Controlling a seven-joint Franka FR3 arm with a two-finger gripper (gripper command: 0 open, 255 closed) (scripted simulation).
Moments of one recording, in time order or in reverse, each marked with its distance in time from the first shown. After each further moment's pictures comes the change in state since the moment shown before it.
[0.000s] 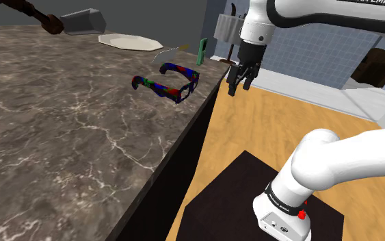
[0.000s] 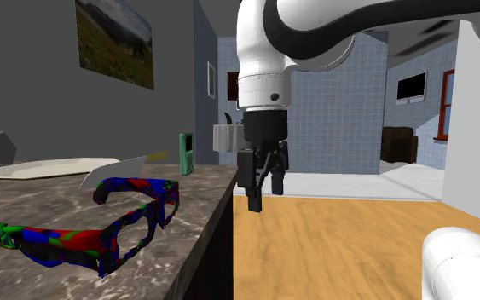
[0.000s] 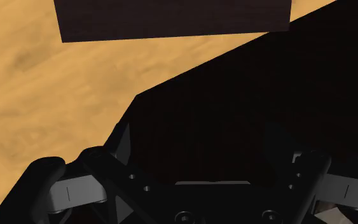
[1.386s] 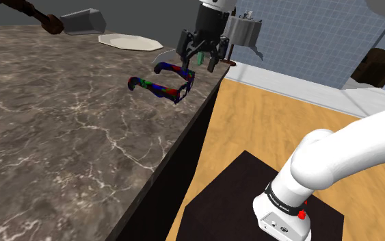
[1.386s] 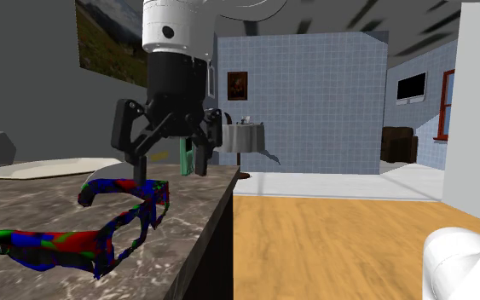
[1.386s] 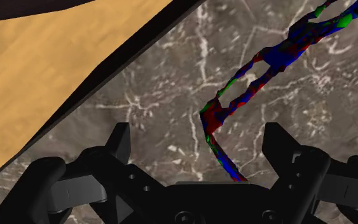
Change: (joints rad) arm -0.020 0.271 0.249 0.338 0.123 0.077 0.433
